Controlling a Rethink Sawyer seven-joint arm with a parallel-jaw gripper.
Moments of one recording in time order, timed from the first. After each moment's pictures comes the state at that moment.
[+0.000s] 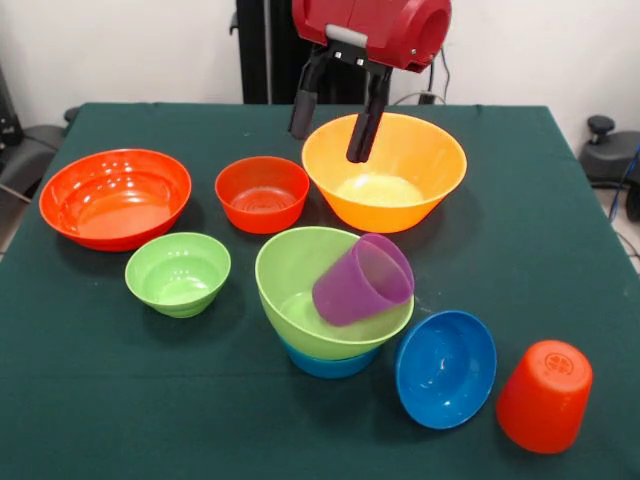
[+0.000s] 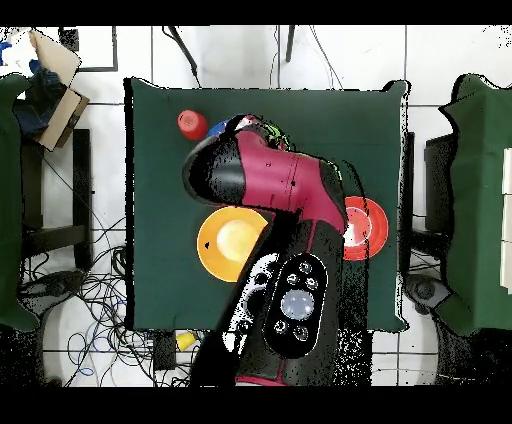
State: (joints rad) arm 0.01 -0.66 -0.30 1.40 0.03 0.42 2.33
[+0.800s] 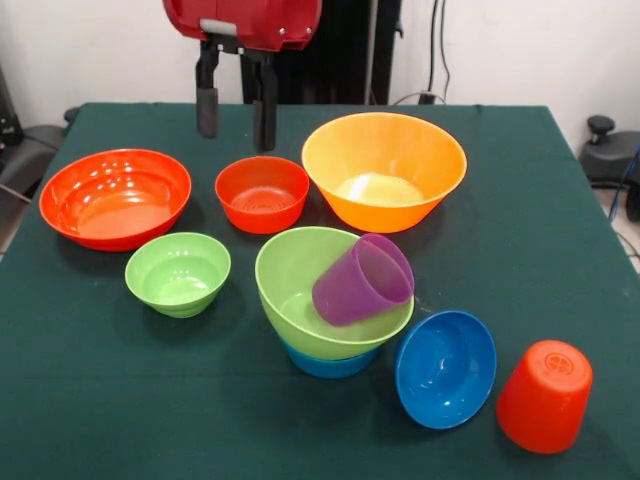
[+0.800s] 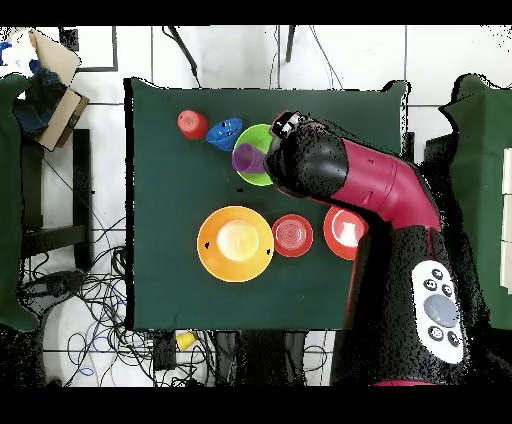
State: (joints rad) arm -0.38 -0.78 0.07 1.51 0.02 0.51 2.09
